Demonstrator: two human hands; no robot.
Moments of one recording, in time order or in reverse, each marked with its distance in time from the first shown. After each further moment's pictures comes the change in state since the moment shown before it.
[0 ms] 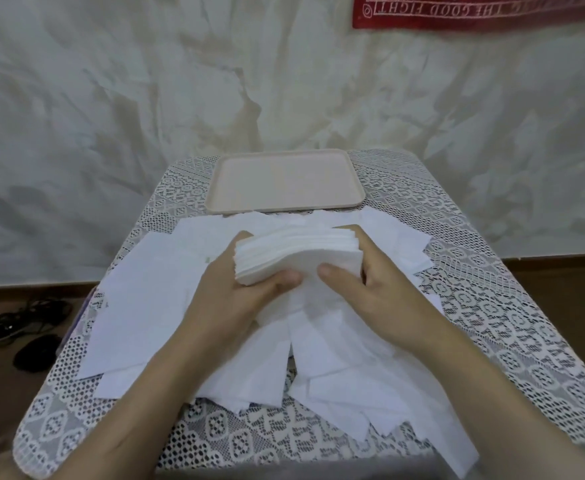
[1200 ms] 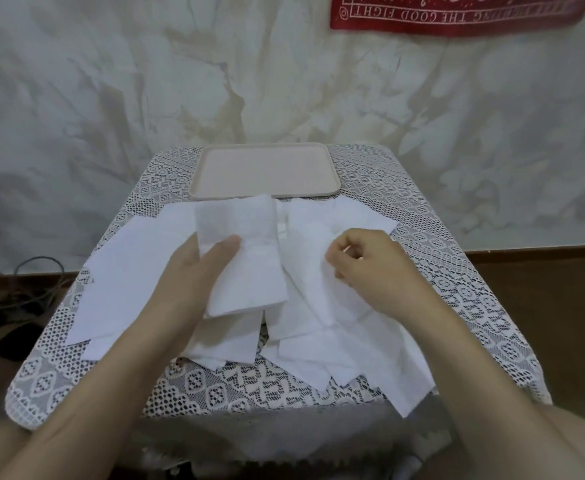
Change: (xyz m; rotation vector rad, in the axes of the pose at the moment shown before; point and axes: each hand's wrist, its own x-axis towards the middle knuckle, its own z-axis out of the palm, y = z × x) left_hand -0.029 0.017 -0.001 -0.101 0.154 -0.259; right_hand -0.016 -0.002 -0.023 -0.392 0.201 0.265
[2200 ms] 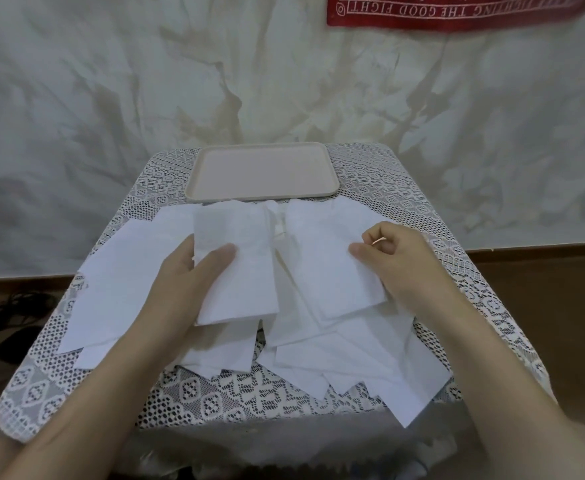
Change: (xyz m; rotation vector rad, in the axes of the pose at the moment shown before) left_hand 0.005 -0.007 -0.002 0.003 0.006 0.005; right_hand 0.014 0.033 -0.020 0.232 0.107 0.007
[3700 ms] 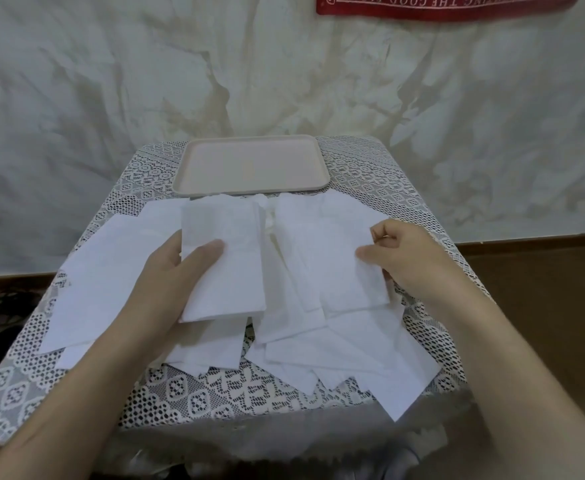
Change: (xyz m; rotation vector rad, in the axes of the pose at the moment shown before) left_hand 0.002 0.000 0.000 -0.011 -0.017 -0.041; right_hand -0.004 -0.006 -0.022 0.003 -0.075 0.159
